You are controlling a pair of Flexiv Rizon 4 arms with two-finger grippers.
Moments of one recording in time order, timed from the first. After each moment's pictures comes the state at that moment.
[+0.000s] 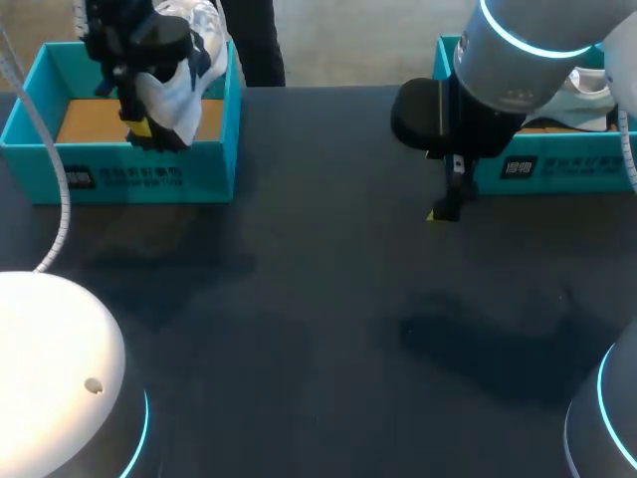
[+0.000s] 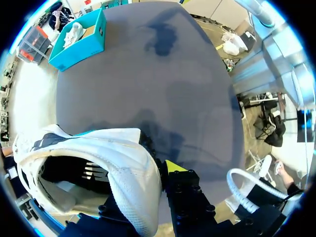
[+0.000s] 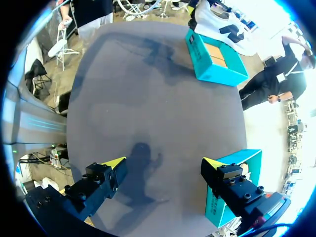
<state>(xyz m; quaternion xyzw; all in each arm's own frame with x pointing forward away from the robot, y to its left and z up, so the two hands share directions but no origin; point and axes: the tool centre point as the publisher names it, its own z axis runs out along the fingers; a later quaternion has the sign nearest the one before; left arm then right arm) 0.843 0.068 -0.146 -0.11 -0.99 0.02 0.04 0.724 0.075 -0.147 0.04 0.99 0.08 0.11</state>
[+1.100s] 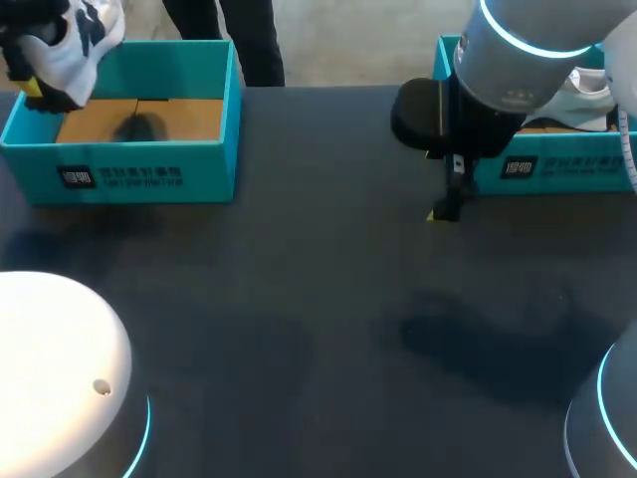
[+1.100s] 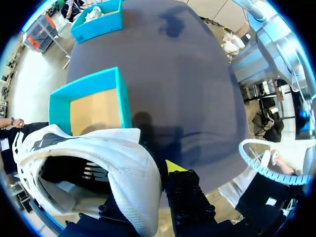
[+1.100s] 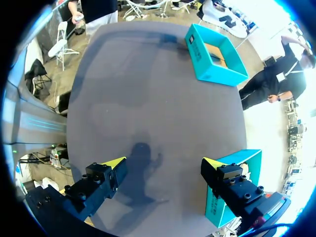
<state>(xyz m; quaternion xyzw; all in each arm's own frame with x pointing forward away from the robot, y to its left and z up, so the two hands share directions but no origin) 0.925 0.231 -0.147 -0.09 -0.99 0.02 0.05 0.724 0.076 -0.147 0.04 0.99 0.08 0.11</state>
